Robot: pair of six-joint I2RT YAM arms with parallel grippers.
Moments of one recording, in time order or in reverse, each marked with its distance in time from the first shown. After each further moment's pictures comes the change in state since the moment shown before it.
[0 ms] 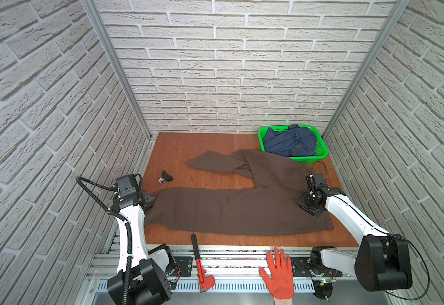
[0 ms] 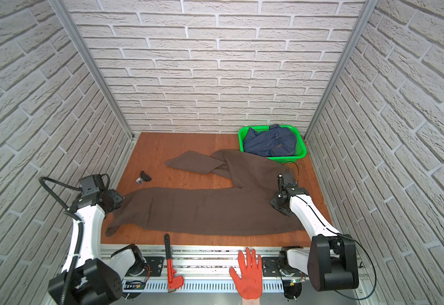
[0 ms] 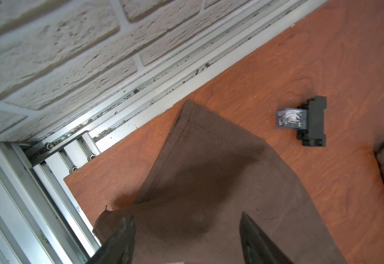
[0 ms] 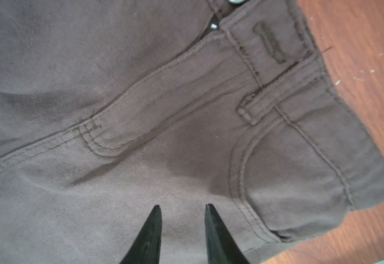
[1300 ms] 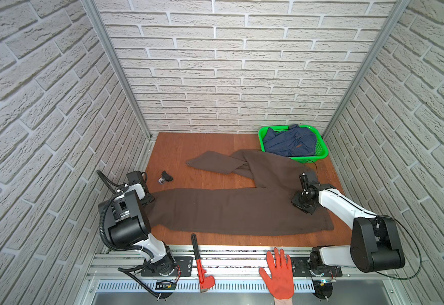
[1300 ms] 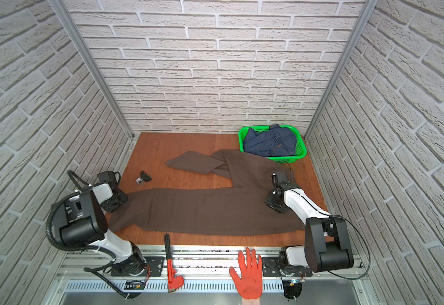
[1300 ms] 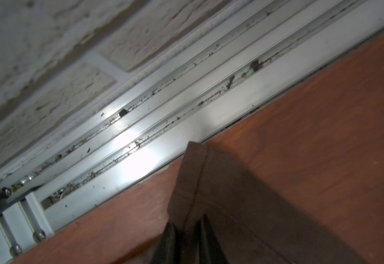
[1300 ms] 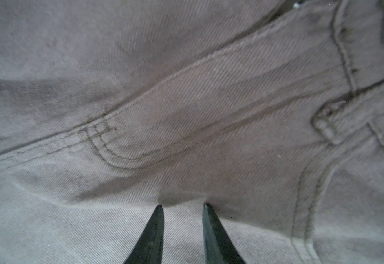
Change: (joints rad) left arm -0.021 0.612 0.032 0.396 -0.188 -0.012; right arm 0.047 0.141 0.021 0.069 -0.040 0.000
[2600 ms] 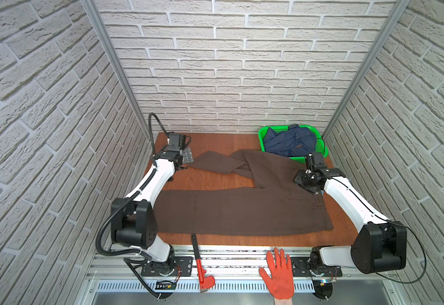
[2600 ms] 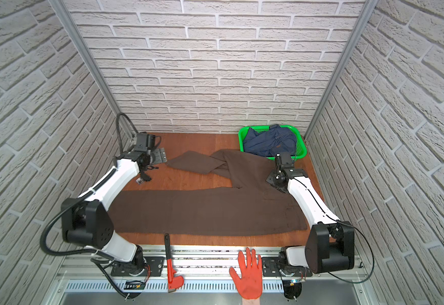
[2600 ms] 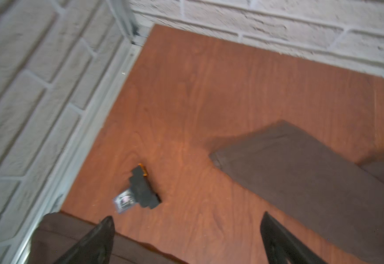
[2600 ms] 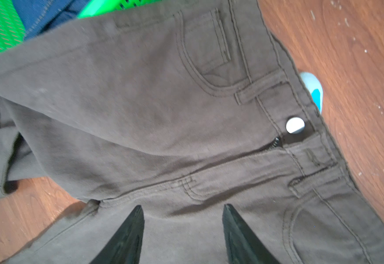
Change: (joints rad) left arm -0.646 0.006 0.509 -0.147 0.002 0.187; right arm 0.001 -0.004 0.309 -0.057 0.047 -0.034
